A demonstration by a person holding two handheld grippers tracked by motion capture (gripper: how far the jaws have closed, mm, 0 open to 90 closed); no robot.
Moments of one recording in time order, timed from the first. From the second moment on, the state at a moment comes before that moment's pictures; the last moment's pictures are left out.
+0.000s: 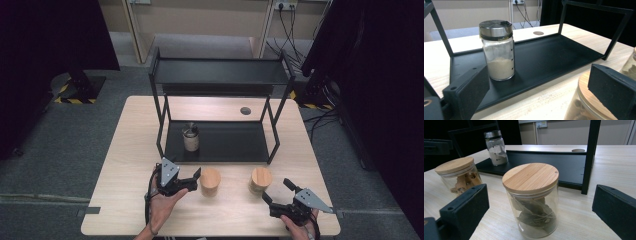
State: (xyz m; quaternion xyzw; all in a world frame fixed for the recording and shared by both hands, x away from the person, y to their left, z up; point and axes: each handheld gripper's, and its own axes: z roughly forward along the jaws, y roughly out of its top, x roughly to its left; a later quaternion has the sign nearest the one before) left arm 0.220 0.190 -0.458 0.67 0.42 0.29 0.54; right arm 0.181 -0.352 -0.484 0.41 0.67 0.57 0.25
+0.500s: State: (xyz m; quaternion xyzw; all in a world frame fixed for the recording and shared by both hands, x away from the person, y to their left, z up) left arm 0.198 0.201 -0.468 0.67 0.41 0.29 0.54; right arm 0.181 -0.352 -0.484 0.41 0.67 0.57 0.25
